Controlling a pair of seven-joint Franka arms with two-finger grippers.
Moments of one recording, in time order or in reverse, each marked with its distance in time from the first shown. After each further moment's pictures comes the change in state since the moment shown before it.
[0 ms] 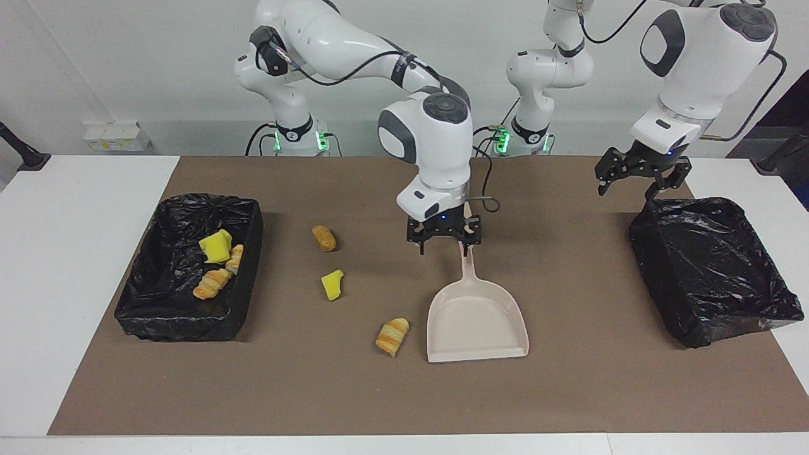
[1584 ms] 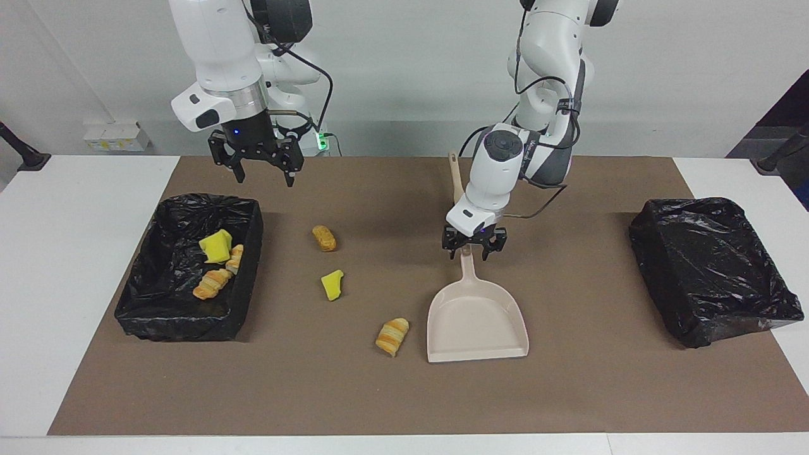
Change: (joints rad) left arm -0.443 0.301 -0.003 -0.181 0.006 0.525 -0.557; right arm -0.440 -0.505 0.004 -0.338 0.138 -0.286 -0.510
